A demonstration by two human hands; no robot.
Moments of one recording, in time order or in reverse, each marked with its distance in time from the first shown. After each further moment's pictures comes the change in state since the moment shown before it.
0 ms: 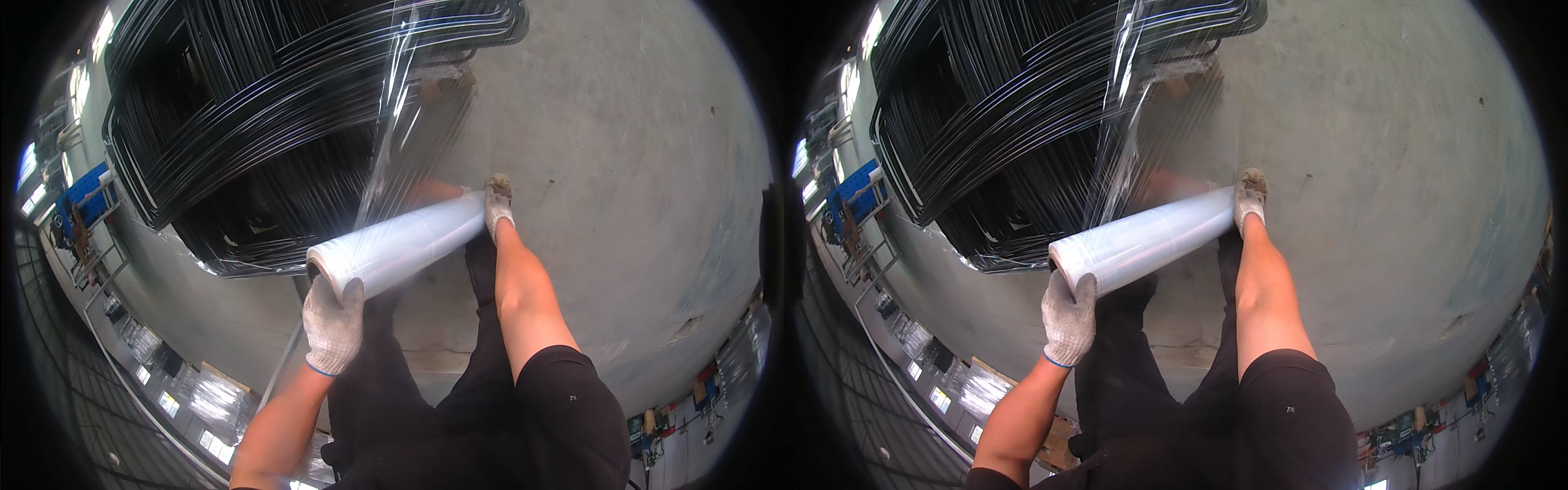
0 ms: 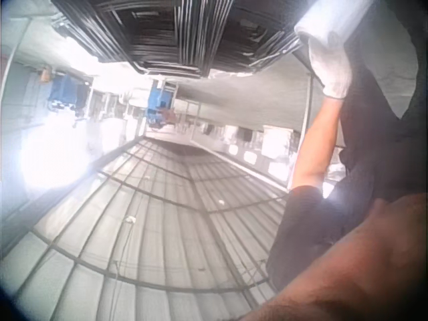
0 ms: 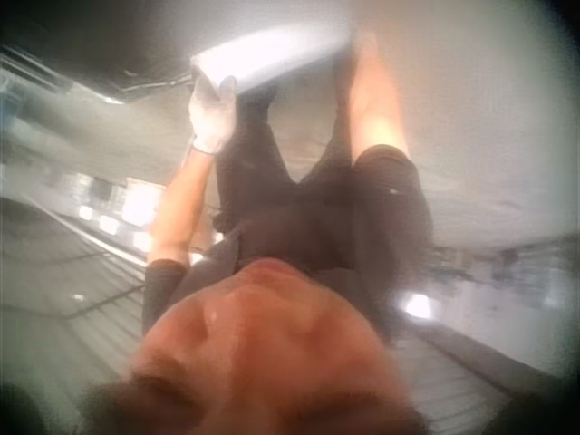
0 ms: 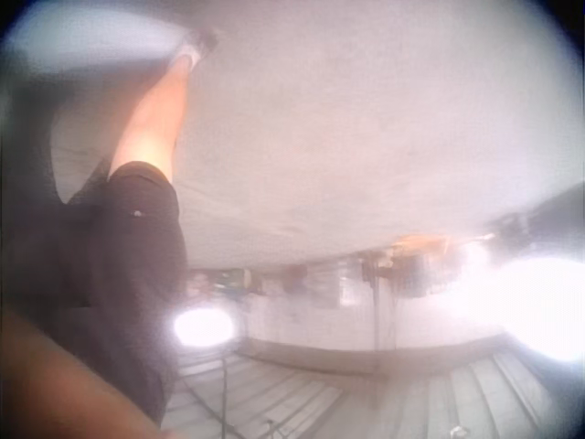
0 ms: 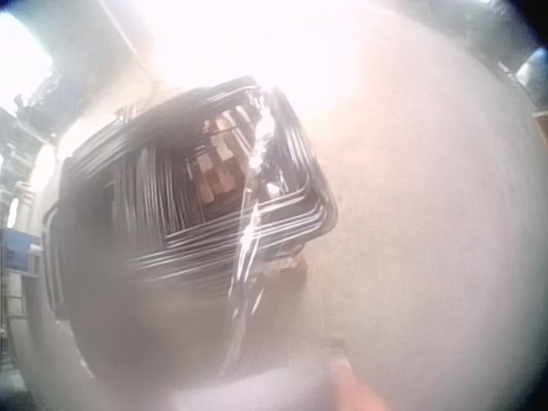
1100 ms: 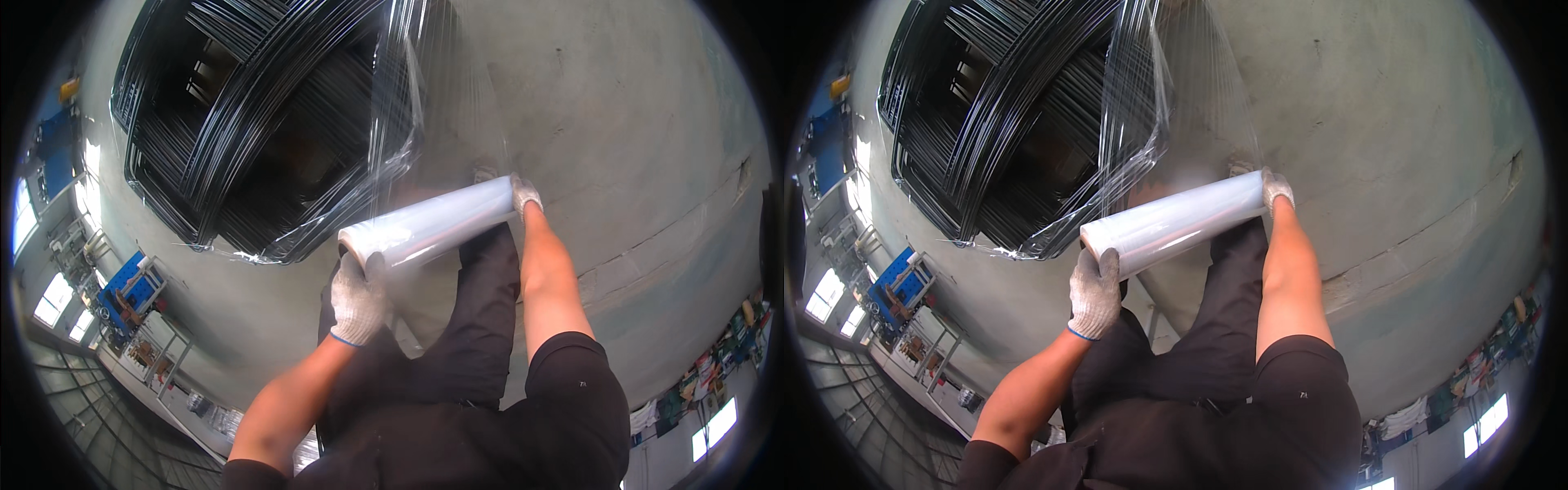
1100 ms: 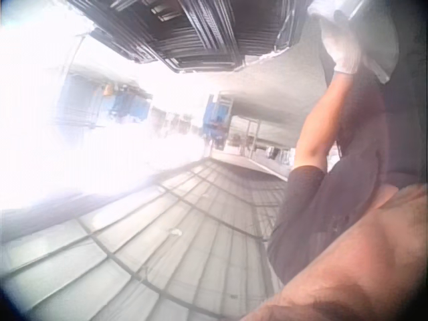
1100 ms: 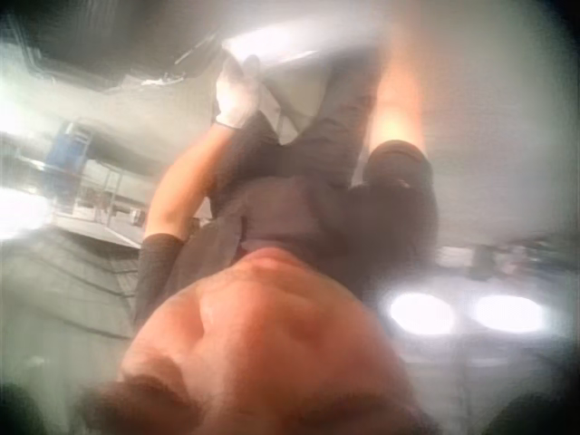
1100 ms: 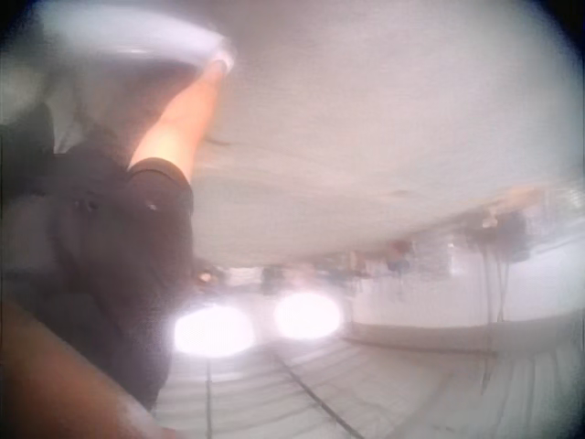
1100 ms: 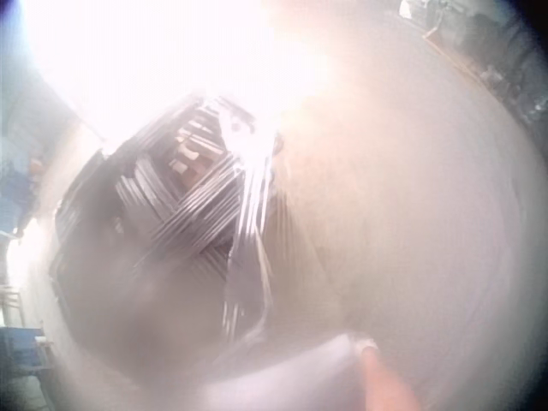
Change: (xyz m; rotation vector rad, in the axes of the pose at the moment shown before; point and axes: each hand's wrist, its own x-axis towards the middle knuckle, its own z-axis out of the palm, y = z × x) left_hand -0.060 -0.230 -0.131 0.173 -0.308 0.221; right_hand -0.261 0.143 0.190 0.353 0.149 0.156
